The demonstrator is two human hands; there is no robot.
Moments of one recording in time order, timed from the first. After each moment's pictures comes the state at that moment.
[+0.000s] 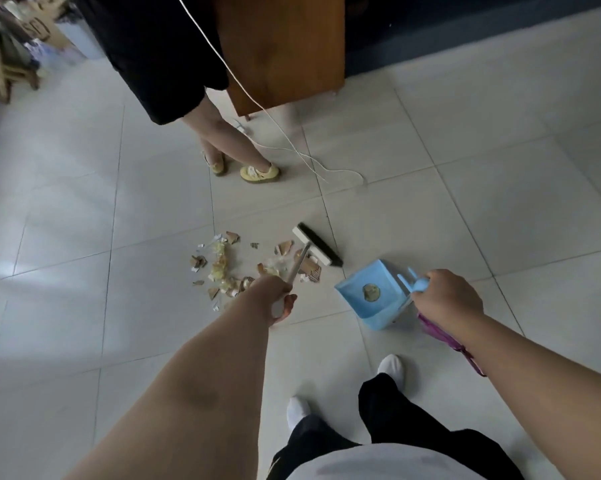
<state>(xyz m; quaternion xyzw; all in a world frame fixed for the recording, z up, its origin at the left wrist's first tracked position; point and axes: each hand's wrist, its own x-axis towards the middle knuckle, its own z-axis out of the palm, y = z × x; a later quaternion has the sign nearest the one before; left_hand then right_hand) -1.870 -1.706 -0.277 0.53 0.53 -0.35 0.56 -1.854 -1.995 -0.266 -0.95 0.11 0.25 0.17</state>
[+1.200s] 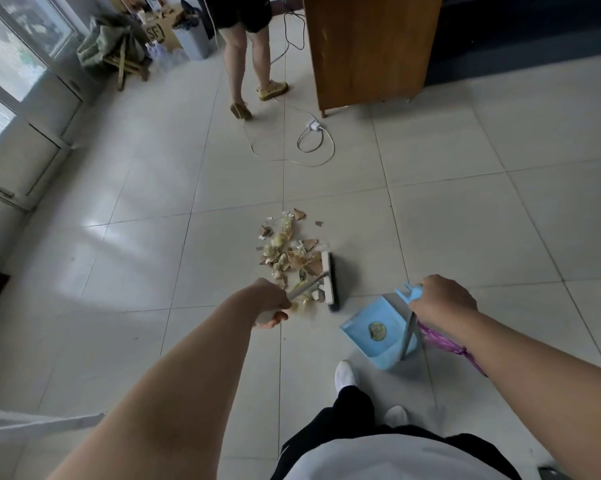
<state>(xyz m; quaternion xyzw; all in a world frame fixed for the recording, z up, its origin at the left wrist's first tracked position) -2.128 -1.560 -0.222 0.68 0.47 -0.34 0.44 -2.053 -1.849 -0.252 -0.95 -0.01 0.28 0.12</state>
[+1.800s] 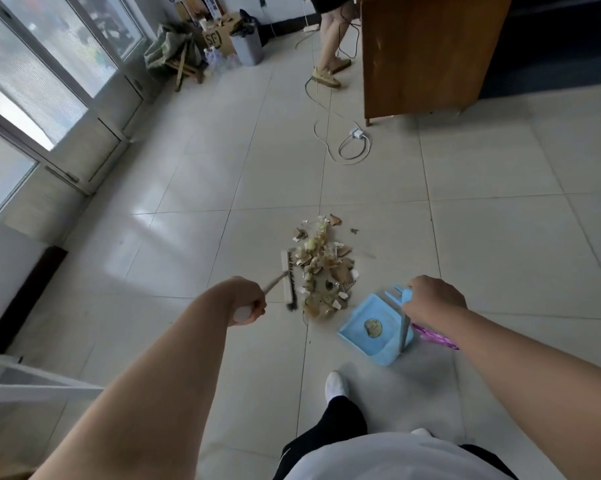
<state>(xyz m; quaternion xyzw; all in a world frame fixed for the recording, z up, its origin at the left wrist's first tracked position) -2.186 -1.482 -0.169 0.64 0.56 -0.25 0.46 -2.057 -1.770 -0.240 -0.95 -0.13 0.28 0.09</state>
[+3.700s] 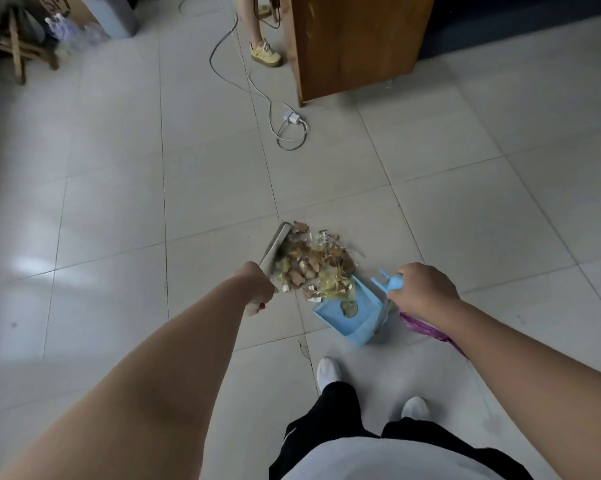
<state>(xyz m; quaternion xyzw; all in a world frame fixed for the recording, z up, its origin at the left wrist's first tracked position) -1.937 -1.287 -0.252 0.75 0.46 -0.35 0.31 -1.923 -1.562 -0.255 -0.95 0.03 0.28 0.12</state>
